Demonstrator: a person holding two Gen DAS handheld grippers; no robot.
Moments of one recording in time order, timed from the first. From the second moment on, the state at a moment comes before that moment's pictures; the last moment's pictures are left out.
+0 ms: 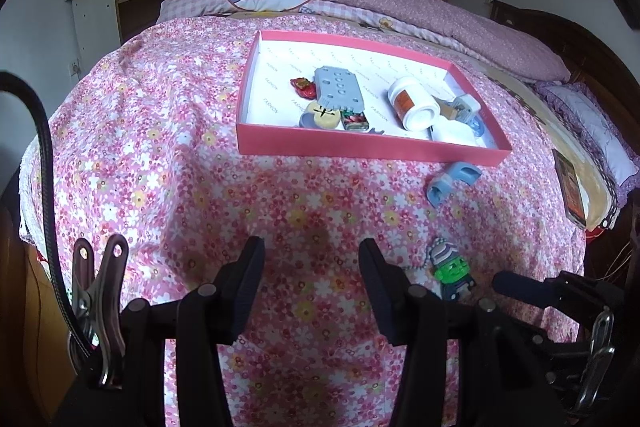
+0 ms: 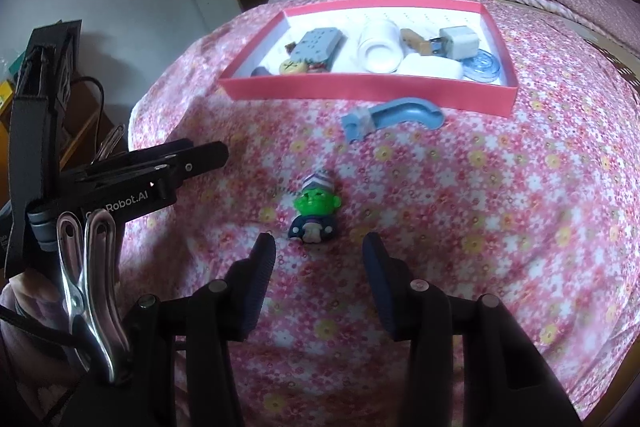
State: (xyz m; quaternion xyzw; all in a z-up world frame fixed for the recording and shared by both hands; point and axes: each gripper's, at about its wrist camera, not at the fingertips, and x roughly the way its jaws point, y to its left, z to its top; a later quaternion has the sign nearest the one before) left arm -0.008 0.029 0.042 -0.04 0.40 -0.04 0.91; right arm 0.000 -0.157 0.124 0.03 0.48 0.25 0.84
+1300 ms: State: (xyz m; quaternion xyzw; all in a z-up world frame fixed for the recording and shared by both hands) left arm 0.003 0.018 0.037 -0.05 0.41 -0.05 0.91; right arm 0.019 -0.171 0.120 0.00 0.45 0.21 0.87
